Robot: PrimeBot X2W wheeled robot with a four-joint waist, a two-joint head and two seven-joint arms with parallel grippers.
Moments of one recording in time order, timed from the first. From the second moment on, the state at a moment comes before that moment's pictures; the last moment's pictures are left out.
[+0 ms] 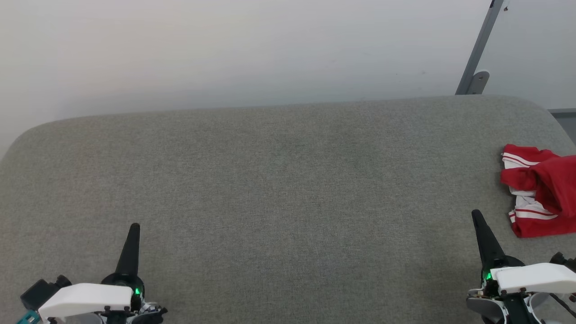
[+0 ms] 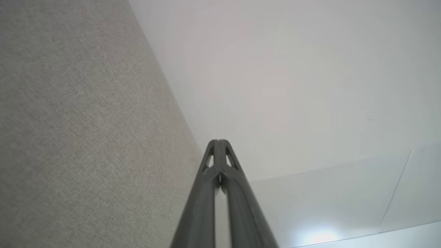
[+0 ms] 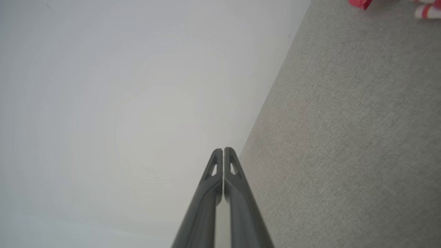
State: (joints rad) left arm -0.03 0.06 0.11 0.20 -1.34 -0.13 0.04; right arm -0.05 -0.06 -0.11 0.22 1.35 0.13 0.05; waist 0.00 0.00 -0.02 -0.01
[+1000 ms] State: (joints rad) left arm -0.09 0.06 0.11 0.24 -1.56 -0.13 0.09; right arm -0.09 -0.05 -0.11 0.24 1.55 0.13 0.10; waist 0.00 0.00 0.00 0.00
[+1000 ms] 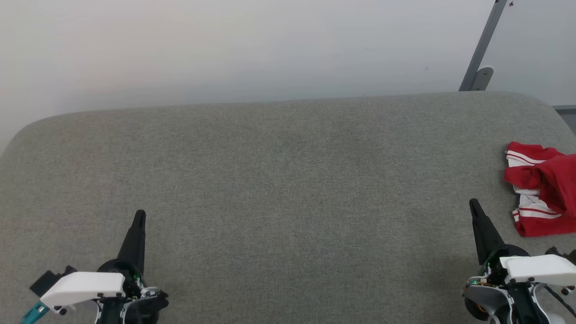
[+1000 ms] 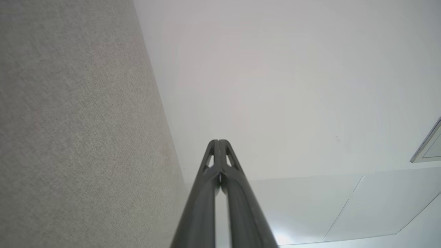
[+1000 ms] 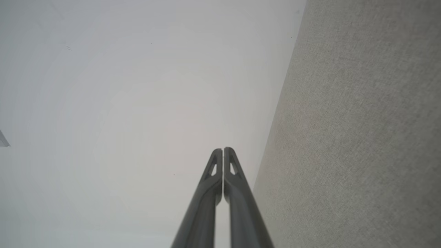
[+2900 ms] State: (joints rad) left arm -0.10 0.05 0.11 0.25 -1.62 -0.13 0.11; right arm -0.11 -0.05 -0.11 0.25 1.61 0.13 0.12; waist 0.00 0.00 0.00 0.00
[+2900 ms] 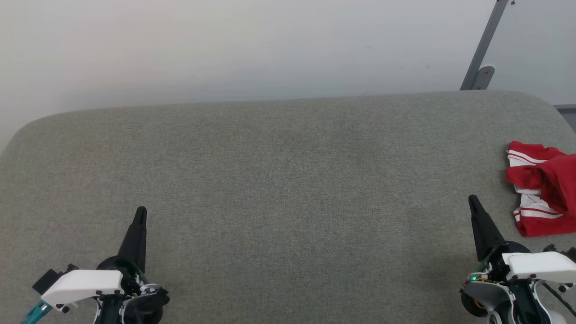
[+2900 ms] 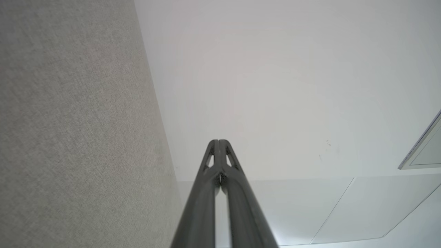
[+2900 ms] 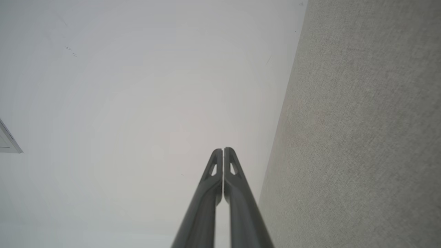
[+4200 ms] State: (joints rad) left arm -0.10 0.05 0.11 0.25 -1.62 -0.13 0.11; right arm -0.11 -0.05 -0.11 0.25 1.61 0.13 0.12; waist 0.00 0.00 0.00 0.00
